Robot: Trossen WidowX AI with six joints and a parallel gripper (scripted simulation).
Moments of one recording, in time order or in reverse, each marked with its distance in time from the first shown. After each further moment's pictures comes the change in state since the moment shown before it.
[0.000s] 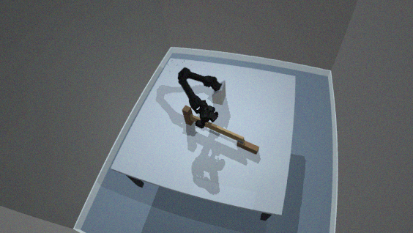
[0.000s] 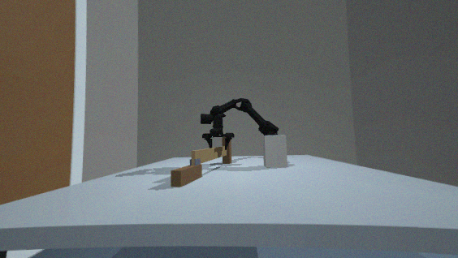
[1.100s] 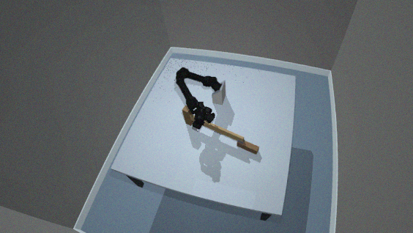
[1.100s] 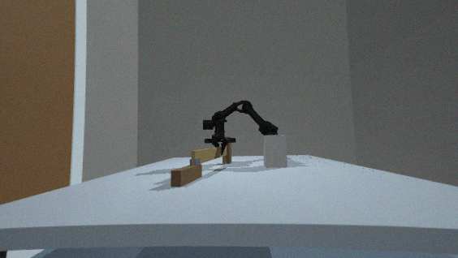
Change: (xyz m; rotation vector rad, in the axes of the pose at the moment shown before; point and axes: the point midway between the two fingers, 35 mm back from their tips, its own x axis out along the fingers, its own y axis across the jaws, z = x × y) arm 0.030 0.001 -0.029 0.005 -0.001 0.010
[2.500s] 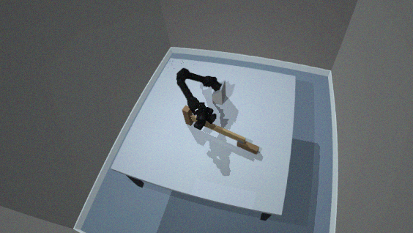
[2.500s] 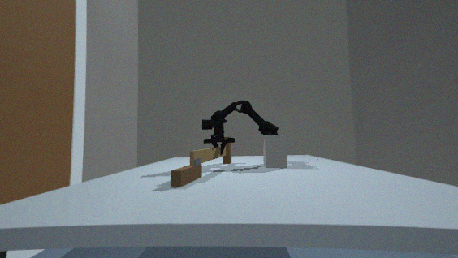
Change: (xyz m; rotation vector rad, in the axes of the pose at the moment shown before) arm 0.000 0.000 0.012 0.001 0.000 0.000
